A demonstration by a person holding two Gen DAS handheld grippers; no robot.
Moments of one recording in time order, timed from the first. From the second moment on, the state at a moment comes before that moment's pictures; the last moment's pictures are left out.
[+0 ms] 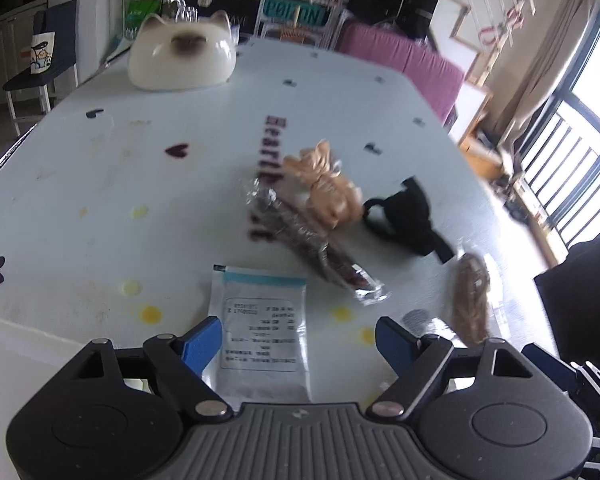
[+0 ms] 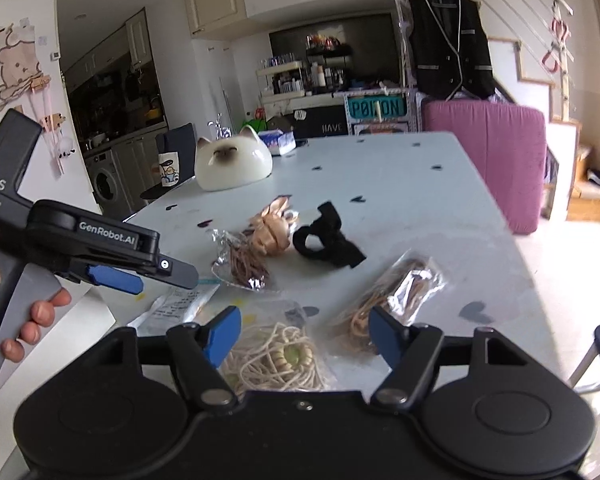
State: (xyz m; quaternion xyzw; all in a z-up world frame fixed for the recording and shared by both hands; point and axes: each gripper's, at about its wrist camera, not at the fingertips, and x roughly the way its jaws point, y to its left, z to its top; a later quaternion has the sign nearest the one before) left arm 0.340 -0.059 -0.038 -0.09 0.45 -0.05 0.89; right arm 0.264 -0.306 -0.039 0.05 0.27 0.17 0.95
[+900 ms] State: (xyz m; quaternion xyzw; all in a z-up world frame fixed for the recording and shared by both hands) left arm 0.352 -0.075 -0.062 0.02 0.47 -0.05 0.88; right arm 0.243 -0.302 -0.056 0.06 0.30 0.22 0.93
